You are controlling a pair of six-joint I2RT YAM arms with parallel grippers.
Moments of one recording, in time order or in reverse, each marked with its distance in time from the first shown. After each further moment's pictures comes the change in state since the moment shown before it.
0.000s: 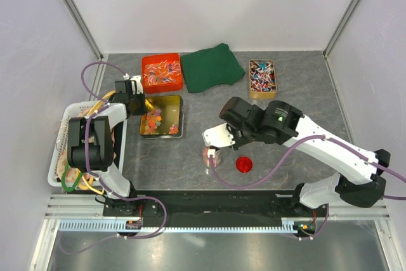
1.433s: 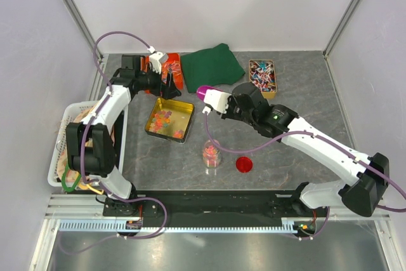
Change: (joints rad) left arm -0.148 -0.050 0.331 -0.284 0.456 0.205; right arm -0.279 -0.088 -0.417 0.834 -0.092 0.186
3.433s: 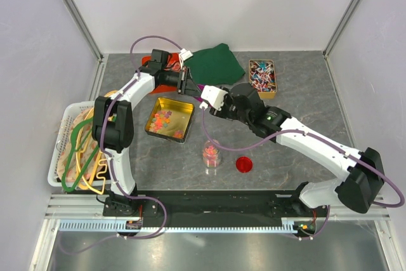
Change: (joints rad) left arm -0.147 0.346 0.295 -0.074 0.764 -0.259; right arm 0.006 0.054 -0.072 0.245 -0.023 0.081
